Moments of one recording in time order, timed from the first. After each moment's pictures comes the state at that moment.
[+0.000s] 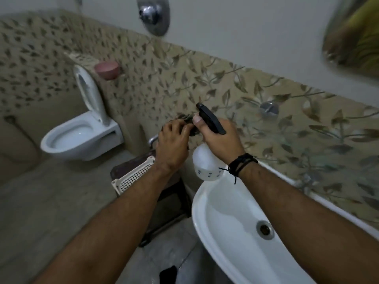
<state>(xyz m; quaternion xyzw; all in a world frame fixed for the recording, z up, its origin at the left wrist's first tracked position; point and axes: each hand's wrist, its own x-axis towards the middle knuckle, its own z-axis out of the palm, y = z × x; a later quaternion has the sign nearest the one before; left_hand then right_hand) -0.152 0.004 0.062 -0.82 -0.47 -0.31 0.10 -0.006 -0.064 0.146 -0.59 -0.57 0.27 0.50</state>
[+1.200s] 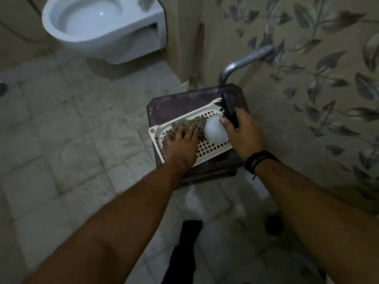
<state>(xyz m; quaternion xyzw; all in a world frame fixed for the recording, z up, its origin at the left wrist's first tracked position) -0.368 0.161 -0.315 -0.71 -0.65 0.14 -0.23 -0.193 0.193 -0.237 -0.66 -0.66 0.31 0.21</state>
